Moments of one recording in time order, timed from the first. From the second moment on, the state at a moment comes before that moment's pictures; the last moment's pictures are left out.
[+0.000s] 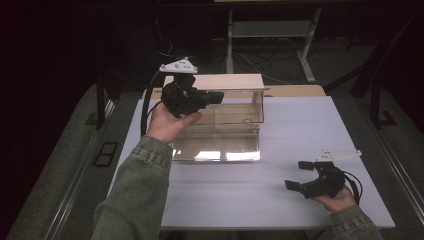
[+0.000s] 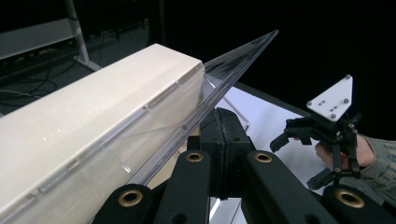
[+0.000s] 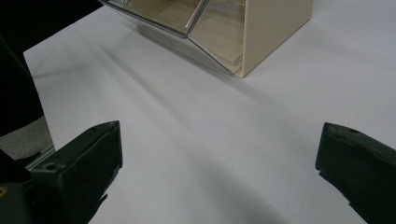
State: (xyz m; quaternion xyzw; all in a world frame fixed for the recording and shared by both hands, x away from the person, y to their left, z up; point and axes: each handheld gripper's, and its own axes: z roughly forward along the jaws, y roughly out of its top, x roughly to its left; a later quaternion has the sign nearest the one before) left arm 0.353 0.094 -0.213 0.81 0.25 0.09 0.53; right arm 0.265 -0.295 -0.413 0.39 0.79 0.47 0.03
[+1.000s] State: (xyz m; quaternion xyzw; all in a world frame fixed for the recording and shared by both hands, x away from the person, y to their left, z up) left arm 0.330 0.092 -0.257 0.80 0.24 0.07 0.54; right arm 0.265 -0.294 -0.415 0.38 0.80 0.47 0.03
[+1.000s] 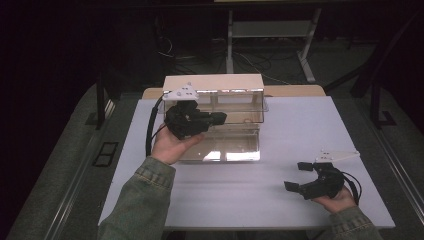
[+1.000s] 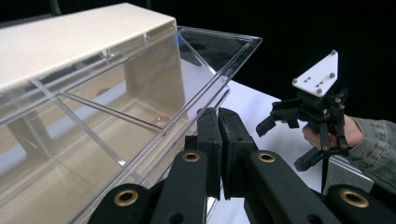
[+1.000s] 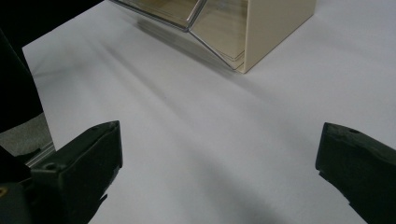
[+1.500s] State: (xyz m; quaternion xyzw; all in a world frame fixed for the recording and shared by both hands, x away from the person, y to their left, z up) left arm 0.309 0.102 -0.273 0.81 0.24 0.06 0.54; right arm 0.265 -0.295 -0.415 0.38 0.79 0.47 0.03
